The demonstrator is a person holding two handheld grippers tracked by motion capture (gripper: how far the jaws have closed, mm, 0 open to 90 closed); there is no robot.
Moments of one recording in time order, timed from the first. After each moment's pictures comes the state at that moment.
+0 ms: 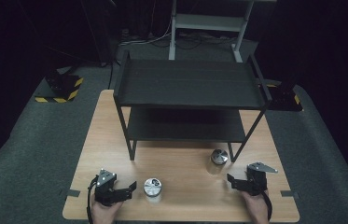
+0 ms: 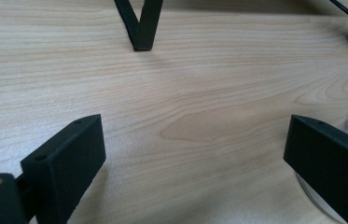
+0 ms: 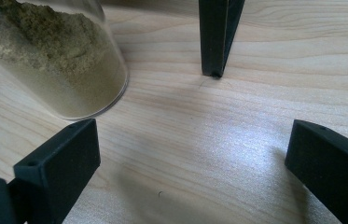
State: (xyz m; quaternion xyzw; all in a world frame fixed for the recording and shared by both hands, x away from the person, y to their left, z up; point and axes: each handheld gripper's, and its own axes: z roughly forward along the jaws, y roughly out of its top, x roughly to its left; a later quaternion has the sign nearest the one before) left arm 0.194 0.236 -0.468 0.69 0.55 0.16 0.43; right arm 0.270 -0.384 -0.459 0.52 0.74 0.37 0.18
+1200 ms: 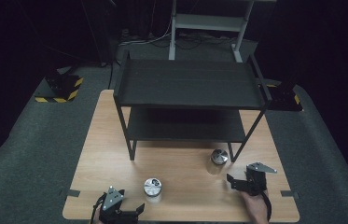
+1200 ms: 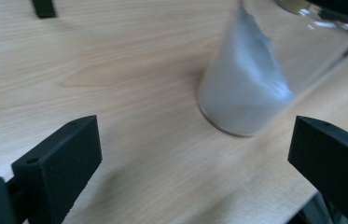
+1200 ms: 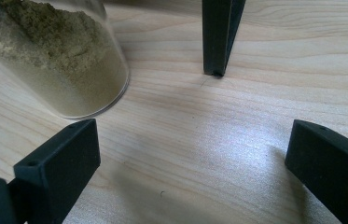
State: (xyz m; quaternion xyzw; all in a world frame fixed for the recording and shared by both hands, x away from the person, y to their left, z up) left arm 0.152 0.216 -0.468 0.75 0.48 0.14 0.44; right arm 0.269 -0.380 -0.458 0.52 0.74 0.37 0.19
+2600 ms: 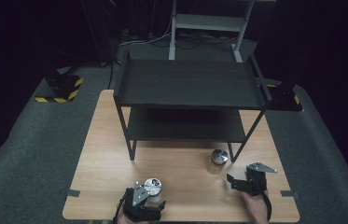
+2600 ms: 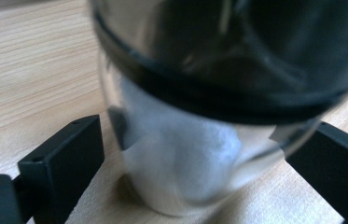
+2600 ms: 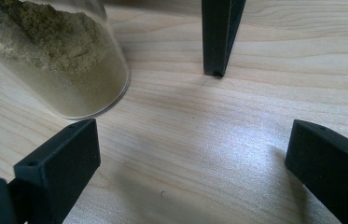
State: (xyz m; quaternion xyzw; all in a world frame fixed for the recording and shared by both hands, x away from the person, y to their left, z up) left arm 0.176 0.150 -0.464 0.78 0.44 0.17 0.42; right arm 0.269 -0.381 -0.458 0.53 0.74 0.37 0.19
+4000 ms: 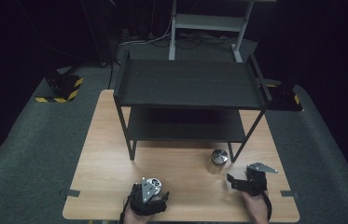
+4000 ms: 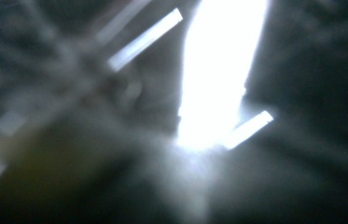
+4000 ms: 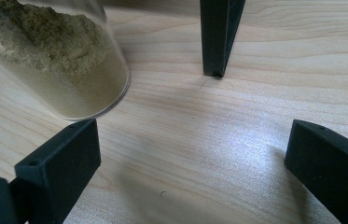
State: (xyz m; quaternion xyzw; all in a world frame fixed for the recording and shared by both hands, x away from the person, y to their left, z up) left arm 0.178 0.118 -0.464 0.77 0.45 0.22 0.40; right arm 0.268 -0.383 -0.459 0.53 0.74 0.38 0.18
